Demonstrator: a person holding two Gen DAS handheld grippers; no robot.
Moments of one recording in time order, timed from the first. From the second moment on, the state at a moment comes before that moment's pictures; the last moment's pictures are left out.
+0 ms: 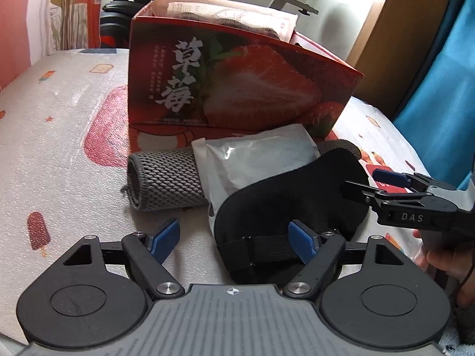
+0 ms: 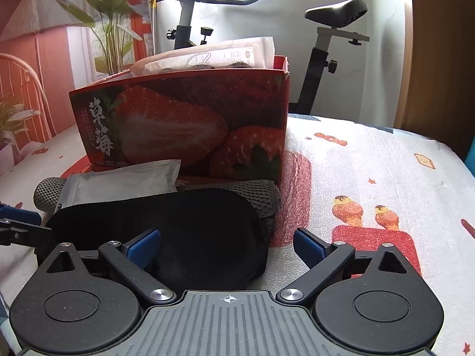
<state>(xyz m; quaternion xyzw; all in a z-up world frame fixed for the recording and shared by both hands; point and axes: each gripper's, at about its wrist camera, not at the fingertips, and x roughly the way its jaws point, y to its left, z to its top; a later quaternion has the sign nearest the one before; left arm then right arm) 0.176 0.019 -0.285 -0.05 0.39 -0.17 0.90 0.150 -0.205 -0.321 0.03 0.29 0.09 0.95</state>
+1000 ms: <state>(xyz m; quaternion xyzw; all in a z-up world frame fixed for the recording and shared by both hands) 0.185 0.010 -0.296 0.00 0.38 -0.17 0.91 0.158 -0.205 -0.326 0.05 0.32 0.14 0.94</state>
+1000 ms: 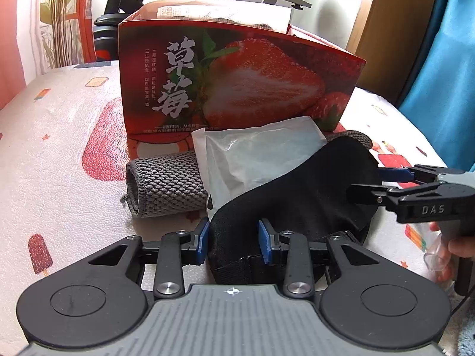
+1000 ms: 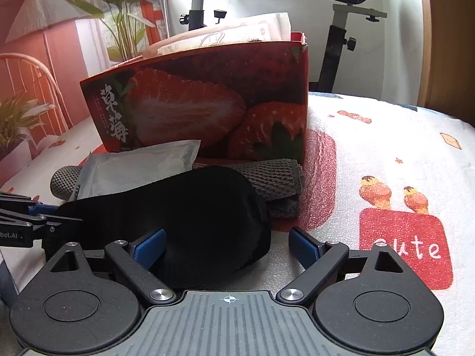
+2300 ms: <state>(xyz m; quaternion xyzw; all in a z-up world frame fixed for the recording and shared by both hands) 0.187 0.020 -0.292 -0.08 0.42 -0.16 0.89 0.150 -0.189 -0.332 -0.01 0.29 0.13 0.95</state>
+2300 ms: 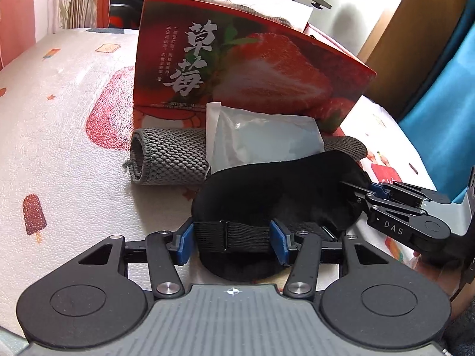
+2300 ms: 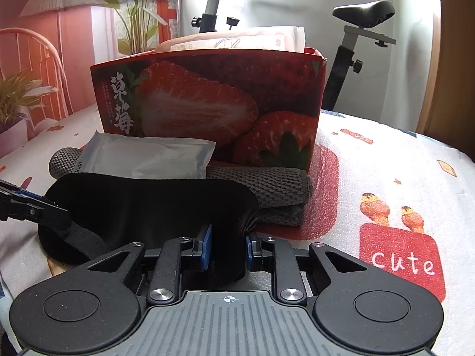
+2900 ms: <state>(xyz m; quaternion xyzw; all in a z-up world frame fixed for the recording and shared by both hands) 0.173 0.035 -0.273 -0.08 0.37 -0.14 0.91 0.134 -0.188 -0.325 -0.01 0.26 0.14 0.96</state>
